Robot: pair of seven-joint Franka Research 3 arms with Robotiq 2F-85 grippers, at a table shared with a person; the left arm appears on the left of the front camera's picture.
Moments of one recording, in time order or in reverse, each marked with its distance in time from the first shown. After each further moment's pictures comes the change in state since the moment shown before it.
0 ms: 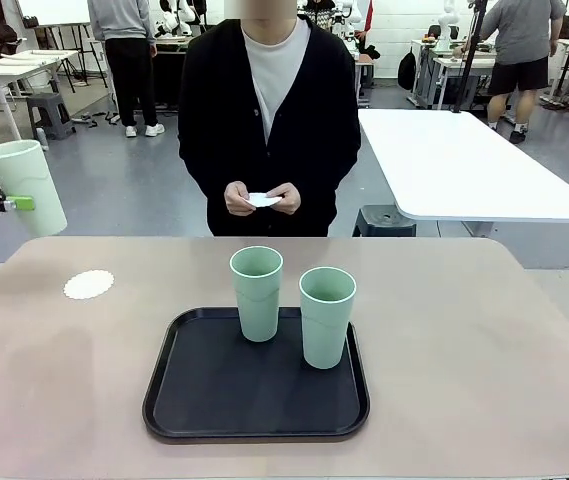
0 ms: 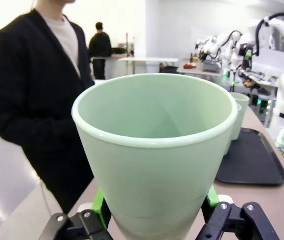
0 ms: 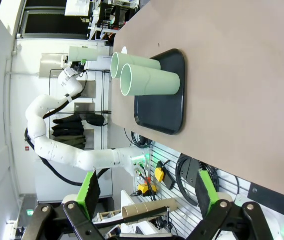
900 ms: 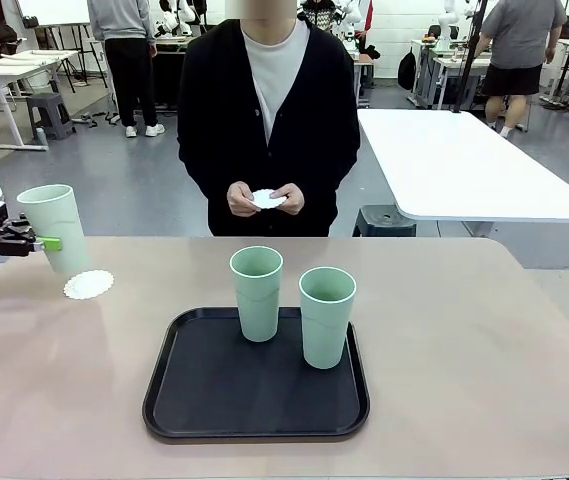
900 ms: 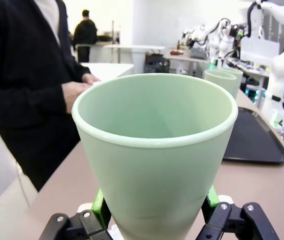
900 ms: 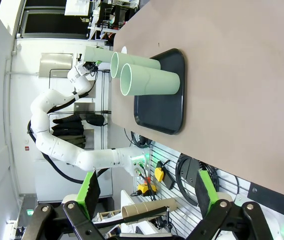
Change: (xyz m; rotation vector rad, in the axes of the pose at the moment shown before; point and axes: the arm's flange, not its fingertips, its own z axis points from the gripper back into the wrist) left arm -0.068 0.002 -0.040 -0.075 0.055 0.025; right arm 0.000 0.000 0.000 0.000 0.000 0.000
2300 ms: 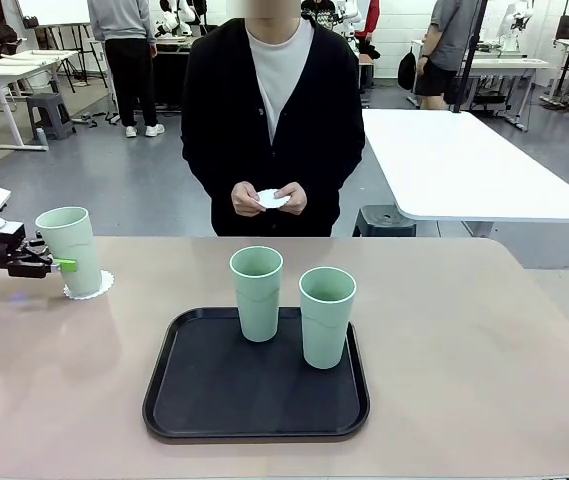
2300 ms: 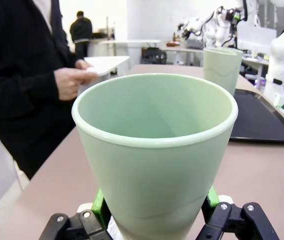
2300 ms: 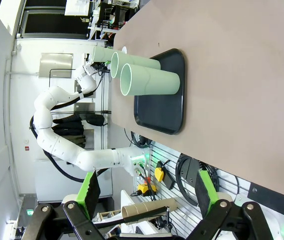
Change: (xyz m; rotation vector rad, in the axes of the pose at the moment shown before) left arm -0.039 0.005 -0.022 -0.016 0.019 -0.048; right arm 0.000 0.000 0.000 0.000 0.000 0.000
